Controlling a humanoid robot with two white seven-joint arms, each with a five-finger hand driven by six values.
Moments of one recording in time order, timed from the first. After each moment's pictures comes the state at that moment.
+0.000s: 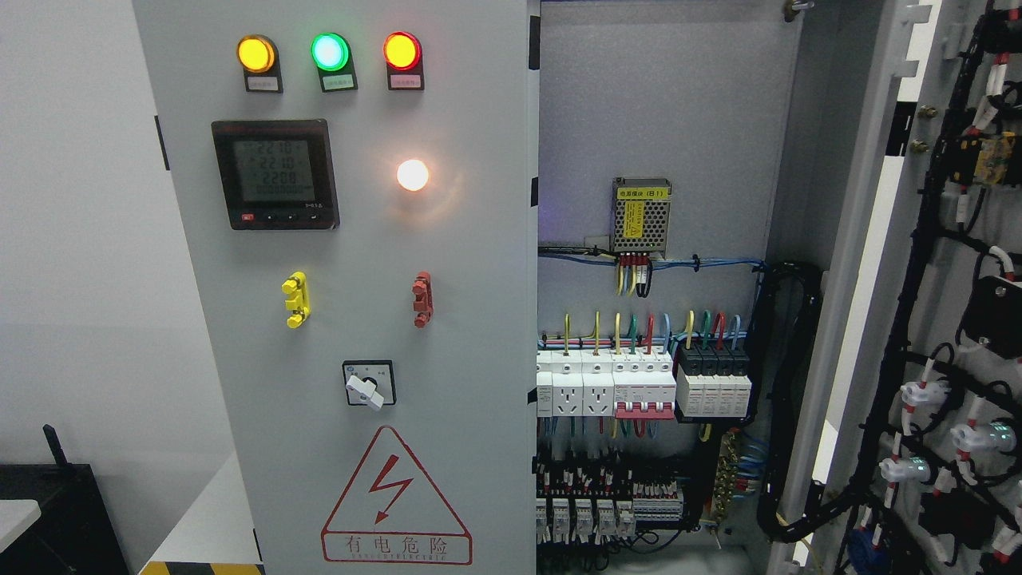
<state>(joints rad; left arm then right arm) 0.11 0.13 -0.33 -0.25 0.28 -0.16 -0.36 0.08 0.12 0.16 -0.07 -0.04 -0.02 -0.03</state>
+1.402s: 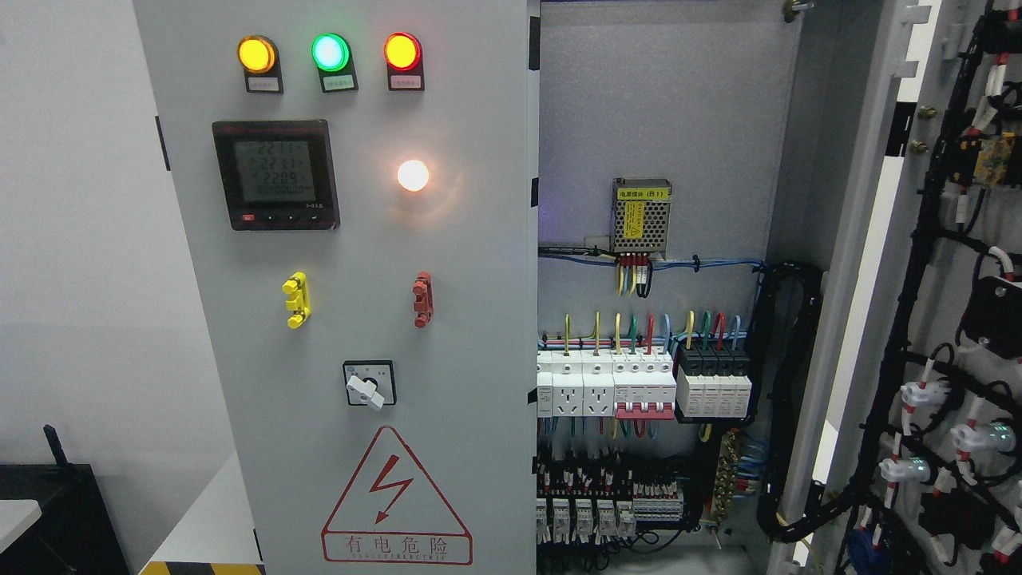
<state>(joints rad) 0.09 -0.03 0.07 -0.02 -0.06 -0.13 -0.29 0.32 0.05 0.14 -0.57 -0.04 -0.03 -0.03</state>
